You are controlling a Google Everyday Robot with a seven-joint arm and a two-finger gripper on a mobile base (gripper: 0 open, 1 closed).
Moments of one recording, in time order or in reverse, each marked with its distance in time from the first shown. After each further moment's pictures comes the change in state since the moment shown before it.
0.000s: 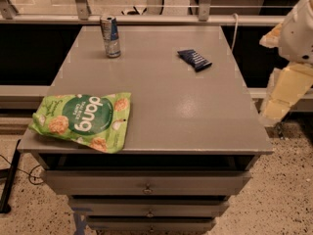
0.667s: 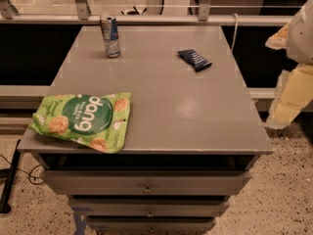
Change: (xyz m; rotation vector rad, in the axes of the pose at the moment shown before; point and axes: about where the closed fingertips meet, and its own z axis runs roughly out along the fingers) arm 0.010 0.006 -0.007 -0.009 0.021 0.002
